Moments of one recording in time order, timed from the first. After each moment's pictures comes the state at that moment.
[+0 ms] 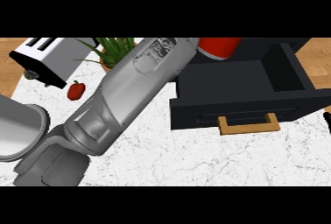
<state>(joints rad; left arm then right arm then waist) -1.48 0.00 -0.35 -0.54 0.35 0.57 0.14 0.20 -0.04 -0.26 -2.16 -0.10 0.19 0.14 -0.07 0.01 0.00</state>
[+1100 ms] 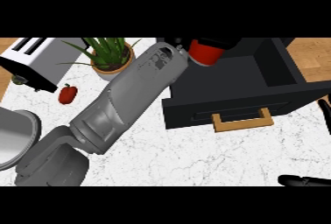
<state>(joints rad) -1.46 0.00 -0.57 -0.37 0.47 0.66 -0.01 0.10 -0.07 -0.26 -2.11 -0.09 0.19 0.15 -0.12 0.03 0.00</state>
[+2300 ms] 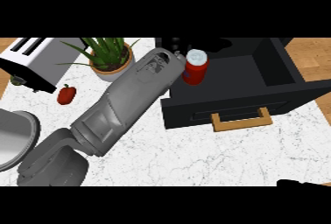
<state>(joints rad) -1.42 0.00 -0.62 -0.39 0.62 0.79 -0.07 0.11 -0.13 -0.22 -2.20 0.09 0.20 0.07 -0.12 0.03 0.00</state>
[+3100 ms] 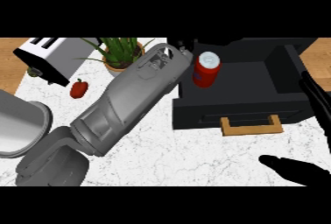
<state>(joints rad) -1.45 0.00 -0.60 -0.43 0.70 0.83 -0.13 0.00 -0.25 -0.03 -2.14 0.61 0.16 0.02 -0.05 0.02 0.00</state>
